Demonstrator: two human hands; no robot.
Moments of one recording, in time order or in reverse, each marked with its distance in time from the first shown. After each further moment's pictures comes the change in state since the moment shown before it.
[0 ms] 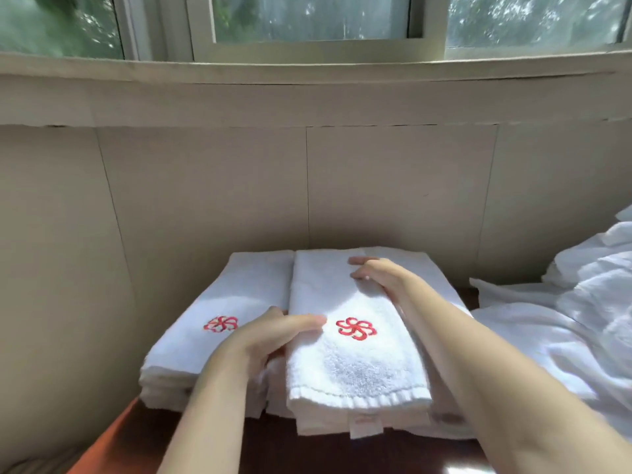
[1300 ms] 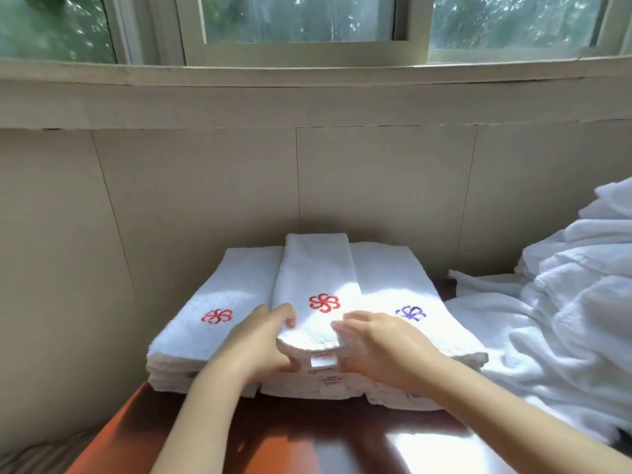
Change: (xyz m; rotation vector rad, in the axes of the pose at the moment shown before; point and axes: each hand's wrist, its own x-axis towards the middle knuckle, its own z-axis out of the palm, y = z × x) left_hand -0.027 -0.018 0.009 0.758 0.275 0.308; right_hand -0.174 0.015 0.005 -1.209 -0.094 -0.588
